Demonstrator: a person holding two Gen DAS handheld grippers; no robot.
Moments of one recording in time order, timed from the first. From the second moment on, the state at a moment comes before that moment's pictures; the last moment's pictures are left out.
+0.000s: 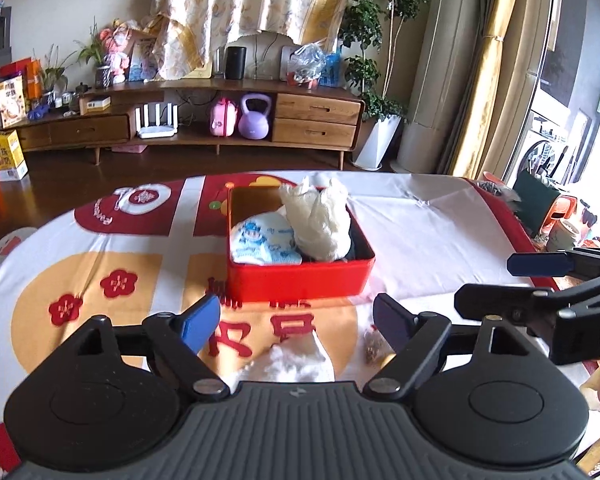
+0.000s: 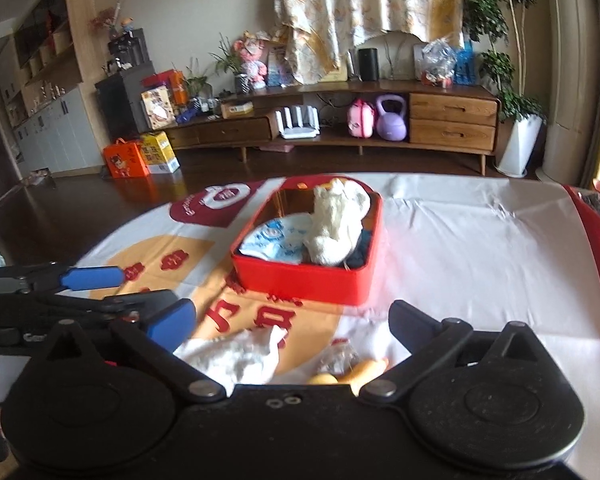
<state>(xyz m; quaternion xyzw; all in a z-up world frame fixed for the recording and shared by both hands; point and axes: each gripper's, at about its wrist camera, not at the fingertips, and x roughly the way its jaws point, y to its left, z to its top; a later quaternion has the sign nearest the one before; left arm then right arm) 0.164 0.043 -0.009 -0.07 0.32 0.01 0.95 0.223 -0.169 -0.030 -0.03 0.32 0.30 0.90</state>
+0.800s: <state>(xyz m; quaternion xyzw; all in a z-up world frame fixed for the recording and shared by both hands) 0.187 0.029 -0.109 -0.02 0.39 -0.03 0.92 0.251 -0.167 -0.123 -0.02 0.40 0.25 0.88</state>
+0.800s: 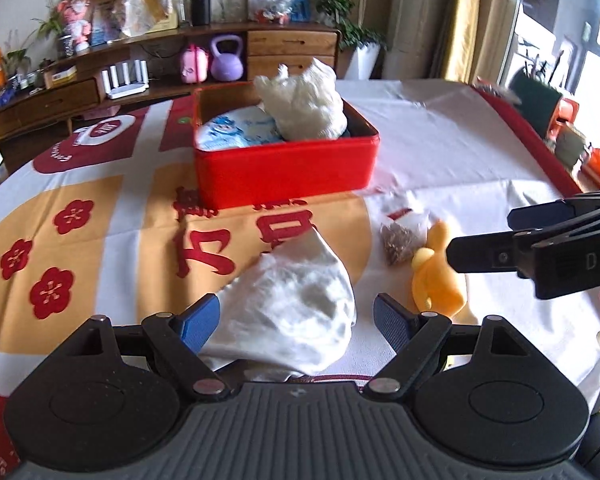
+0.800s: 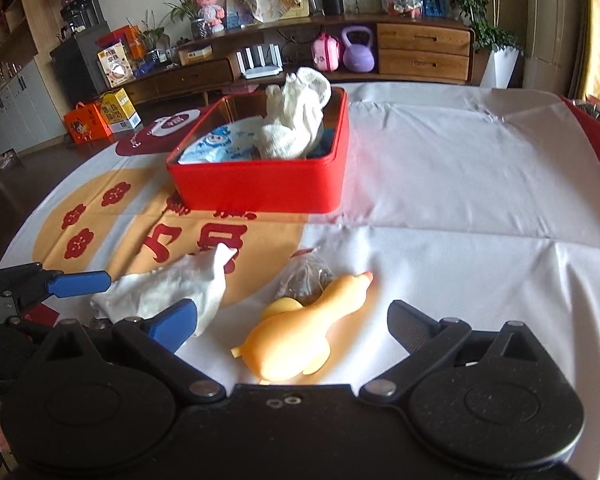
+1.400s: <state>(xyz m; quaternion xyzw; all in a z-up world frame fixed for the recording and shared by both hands) 0.208 0.024 -0.141 0.00 0.41 -0.05 0.91 0.263 -0.161 -0.153 -0.01 0.45 0.26 0.86</state>
